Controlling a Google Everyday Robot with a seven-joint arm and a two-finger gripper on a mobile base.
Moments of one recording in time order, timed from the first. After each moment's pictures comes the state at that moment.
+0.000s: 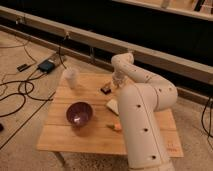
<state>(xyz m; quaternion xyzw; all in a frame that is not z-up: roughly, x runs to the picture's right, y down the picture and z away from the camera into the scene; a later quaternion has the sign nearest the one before) 0.107 -0.004 1.011 -0.27 0.15 0.55 0.78</state>
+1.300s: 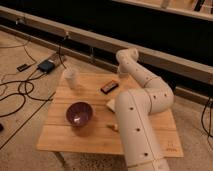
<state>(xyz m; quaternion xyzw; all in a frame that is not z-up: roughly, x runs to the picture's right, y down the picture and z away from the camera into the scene) 0.136 -0.048 1.047 -0.22 0.14 0.55 0.79</state>
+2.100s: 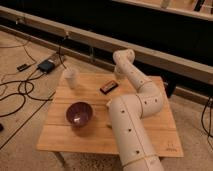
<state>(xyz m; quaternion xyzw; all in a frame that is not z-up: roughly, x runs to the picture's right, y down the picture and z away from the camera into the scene) 0.110 -0.034 1.055 -0.25 0.15 0.53 0.80</state>
